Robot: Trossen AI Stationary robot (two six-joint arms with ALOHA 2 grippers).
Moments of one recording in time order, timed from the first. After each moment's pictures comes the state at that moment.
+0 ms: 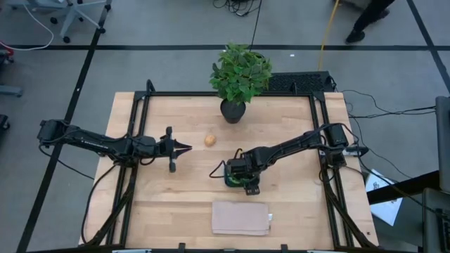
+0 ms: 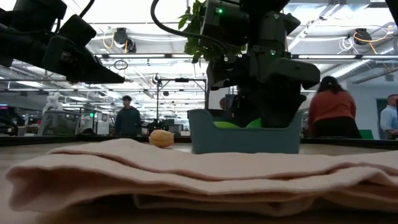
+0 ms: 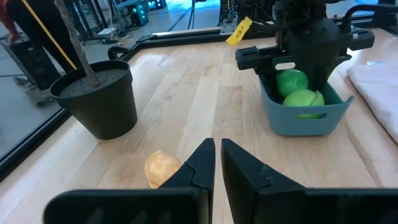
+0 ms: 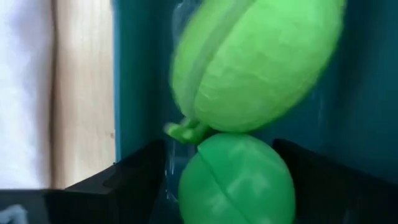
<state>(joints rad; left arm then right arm) -0.08 0.81 0.14 0.41 -0.24 0.07 0.16 1.98 1.29 -0.73 -0.08 0.06</state>
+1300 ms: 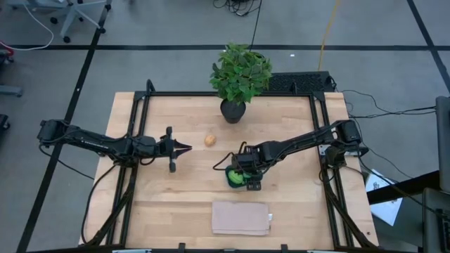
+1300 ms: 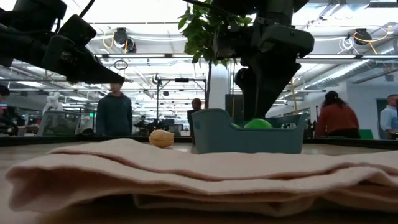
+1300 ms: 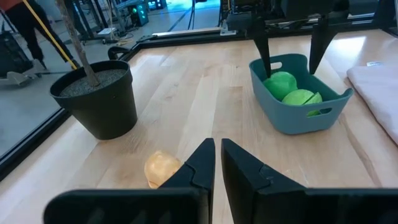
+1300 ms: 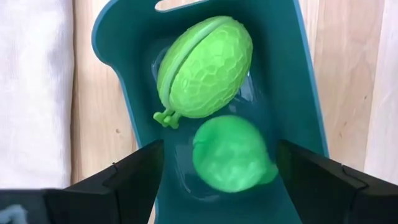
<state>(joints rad) -0.08 0.81 0.14 0.41 -0.24 0.07 0.16 1.82 1.29 -0.76 -0.02 0.15</state>
